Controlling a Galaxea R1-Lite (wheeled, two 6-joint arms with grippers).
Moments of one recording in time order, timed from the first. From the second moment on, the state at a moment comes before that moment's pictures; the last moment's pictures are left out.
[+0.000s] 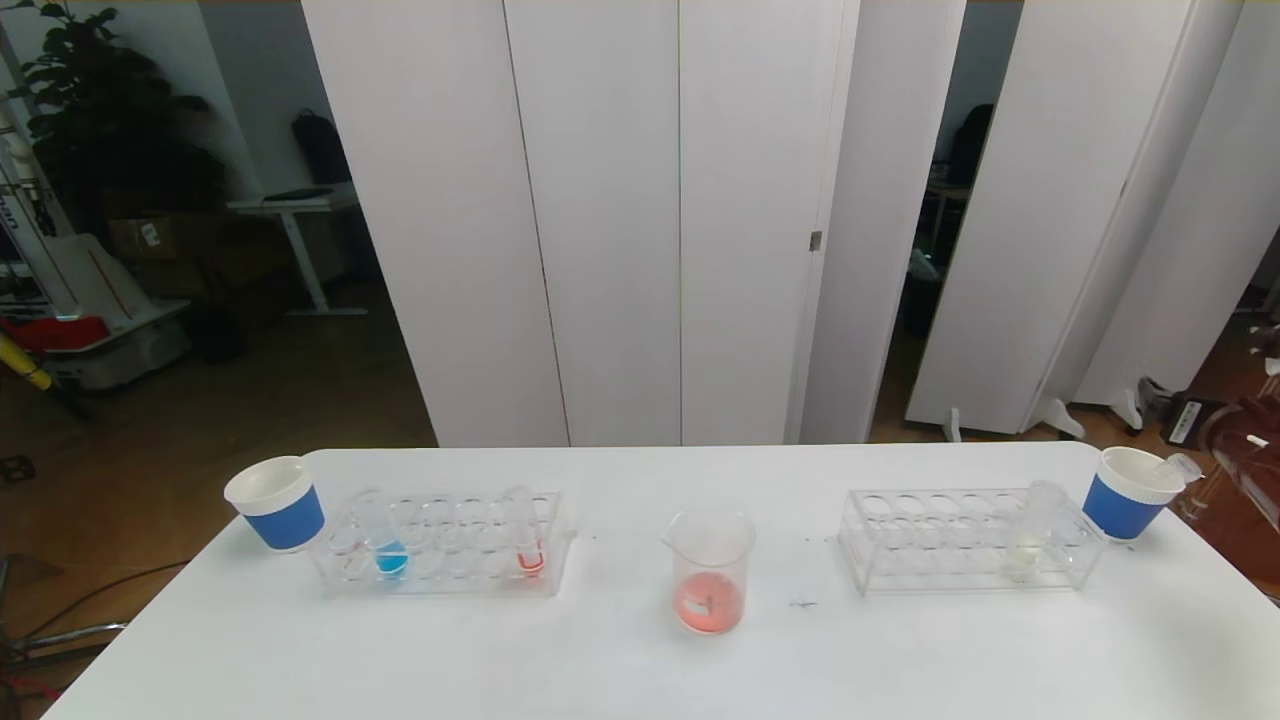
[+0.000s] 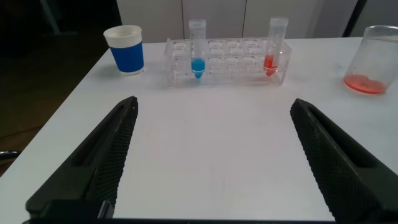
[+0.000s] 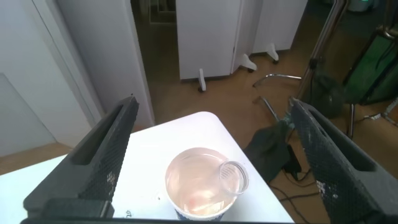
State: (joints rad) left arm 0.00 0.00 0.00 0.00 0.00 0.01; right arm -0.29 1.93 -0.67 -1.17 -0.16 0.02
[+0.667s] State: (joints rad) left arm 0.00 0.00 0.00 0.00 0.00 0.01; right arm -0.25 1.52 -0.66 -0.77 -0.04 -0.03
